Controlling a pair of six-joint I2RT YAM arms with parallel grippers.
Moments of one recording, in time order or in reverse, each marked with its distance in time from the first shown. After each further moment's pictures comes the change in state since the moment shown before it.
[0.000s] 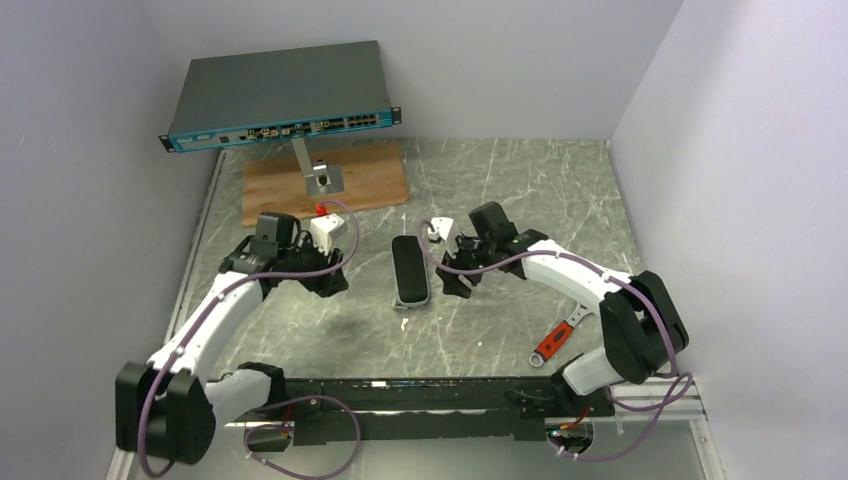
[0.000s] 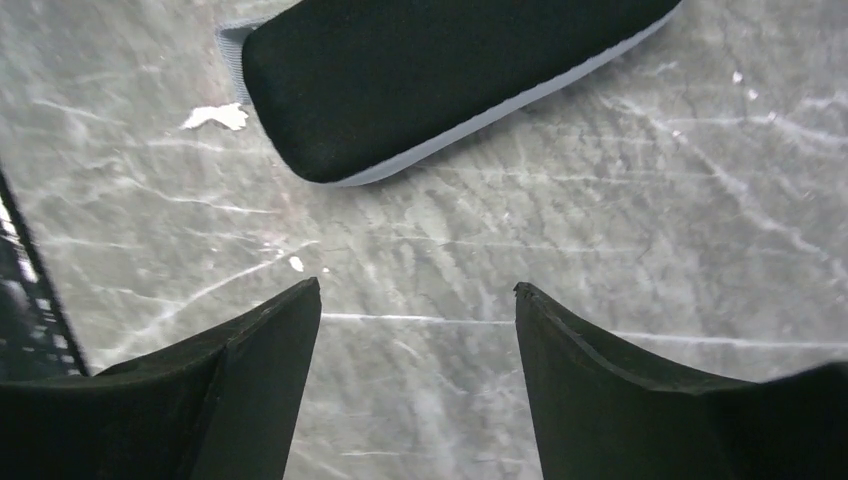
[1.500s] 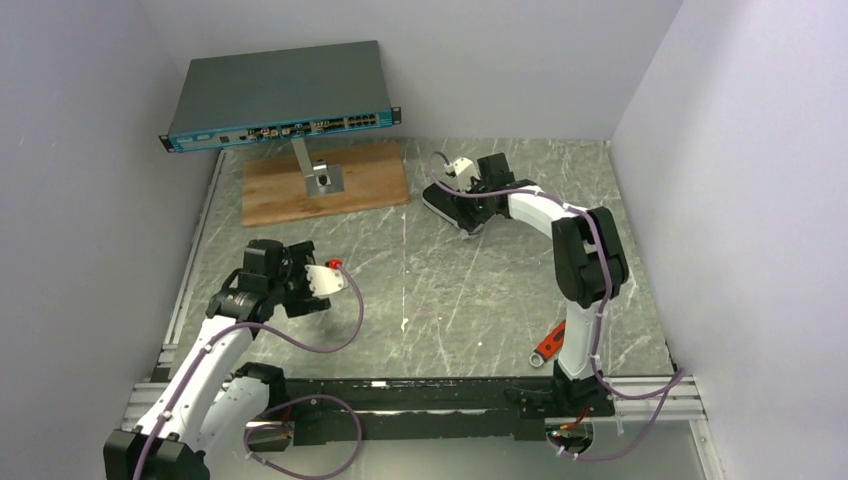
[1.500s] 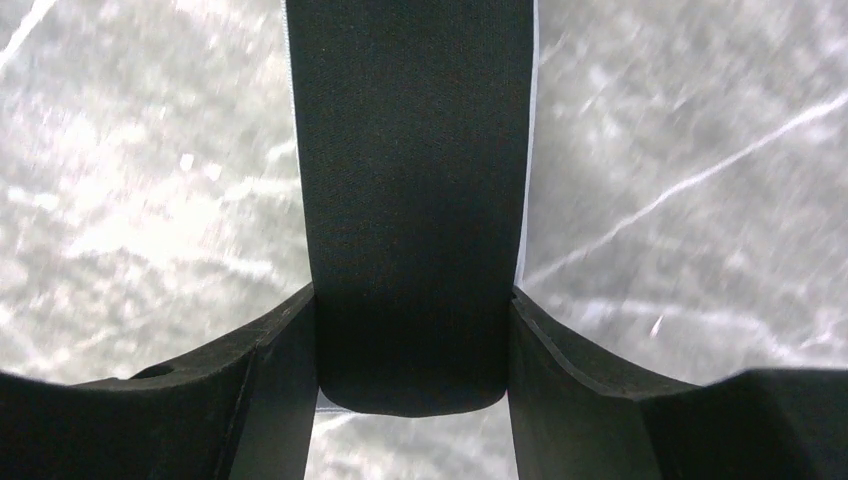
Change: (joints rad) left arm 0.001 -0.217 -0.179 0.053 -0.283 0.839; right arm -0.229 0.551 0.511 0.085 0.253 0.035
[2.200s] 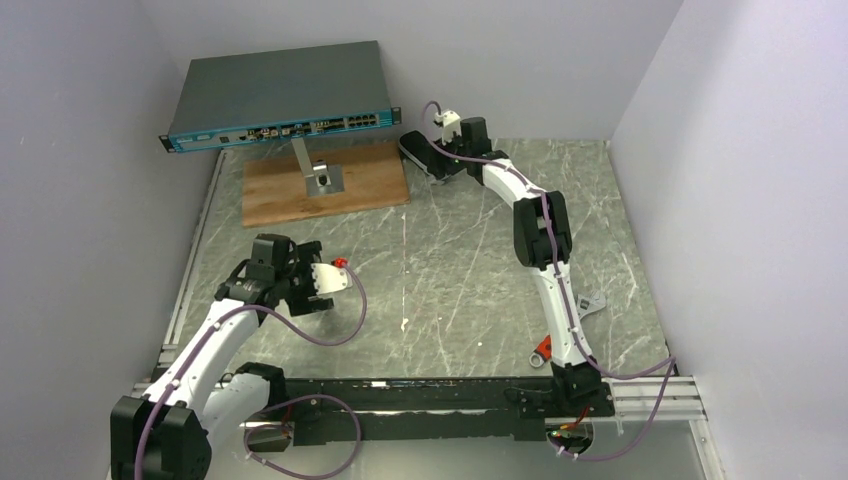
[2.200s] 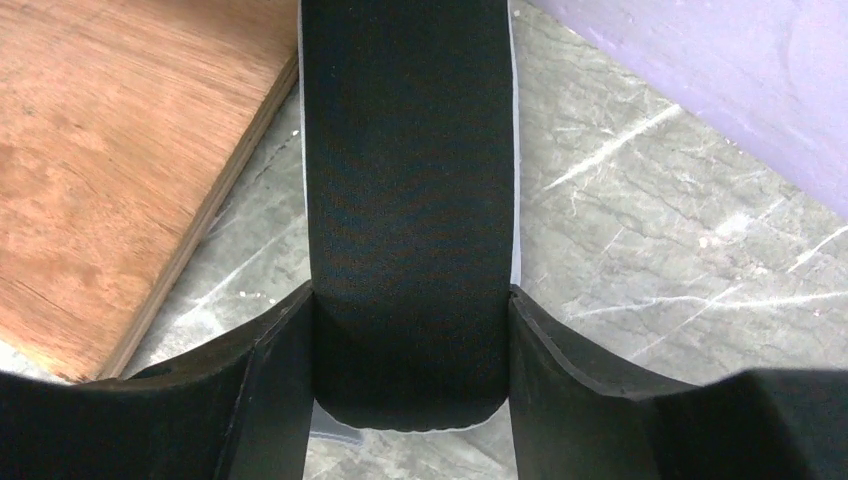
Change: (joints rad) left arm 0.000 0.121 0.016 0.016 0.045 0.023; right arm -0.029 0.573 0.787 0.104 -0.103 0.243
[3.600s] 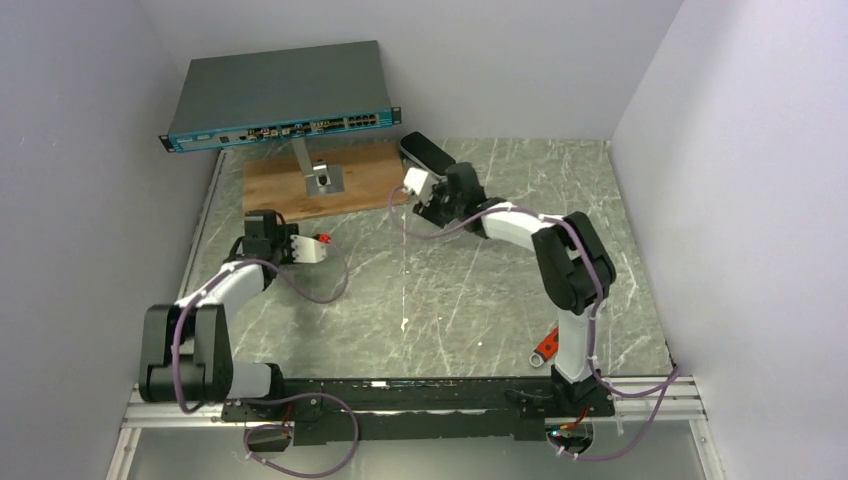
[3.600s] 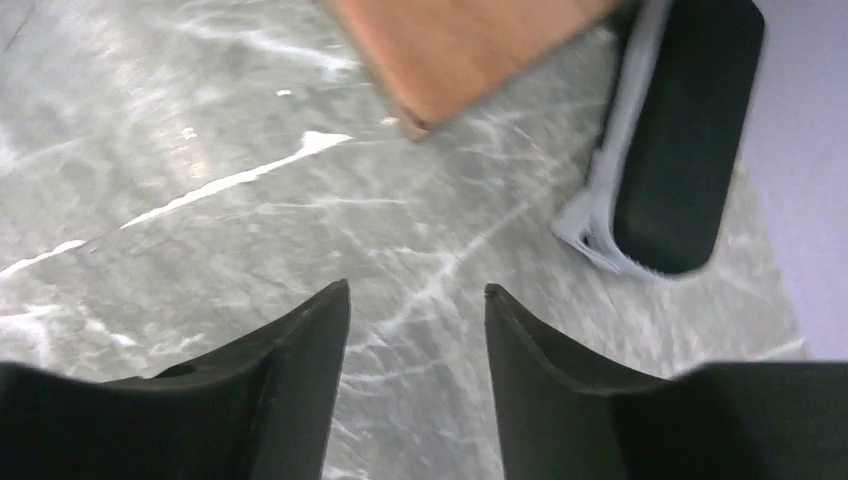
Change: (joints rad) left arm 0.225 0.450 0.048 0.528 -0.397 0.394; right arm 0.228 -0.594 -0.926 0.304 0.101 -0.569
